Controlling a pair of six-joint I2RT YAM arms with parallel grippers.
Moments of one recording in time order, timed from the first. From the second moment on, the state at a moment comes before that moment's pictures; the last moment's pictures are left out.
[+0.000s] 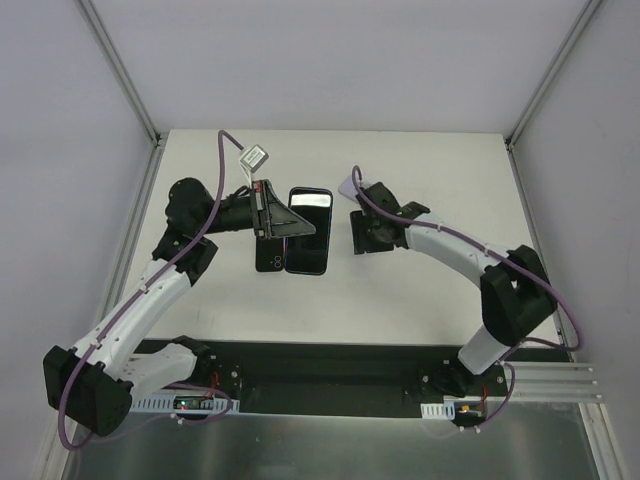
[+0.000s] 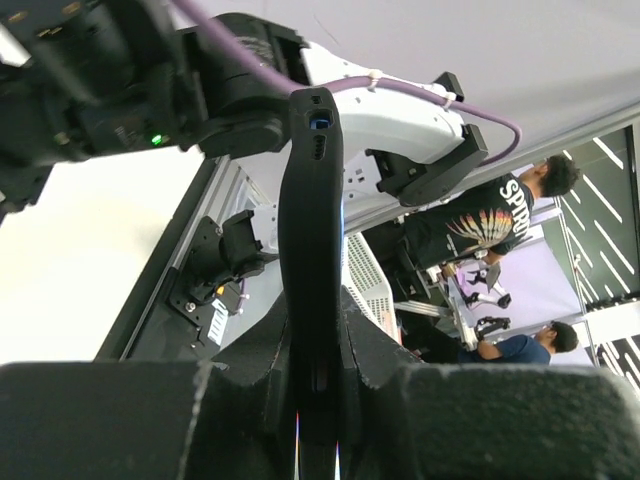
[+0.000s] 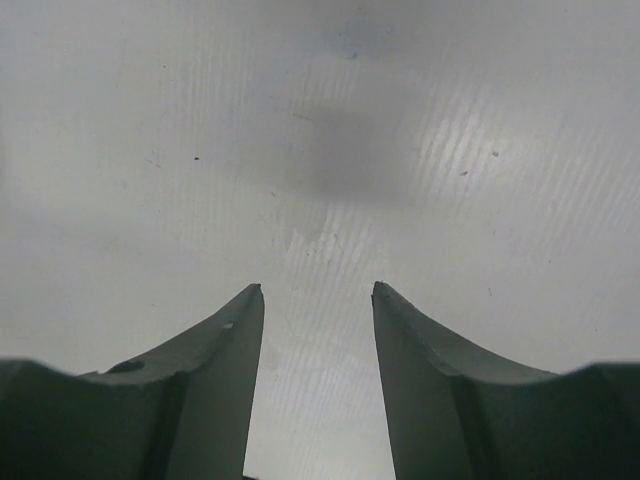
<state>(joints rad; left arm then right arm) -0.42 1.02 0.90 0.29 1.02 -1.21 0.69 1.66 1.19 -0.61 0.13 0.42</state>
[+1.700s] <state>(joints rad) -0.43 1.16 0.83 0.50 1.22 -1.12 0.53 1.11 1.20 -0.36 -0.59 0.68</state>
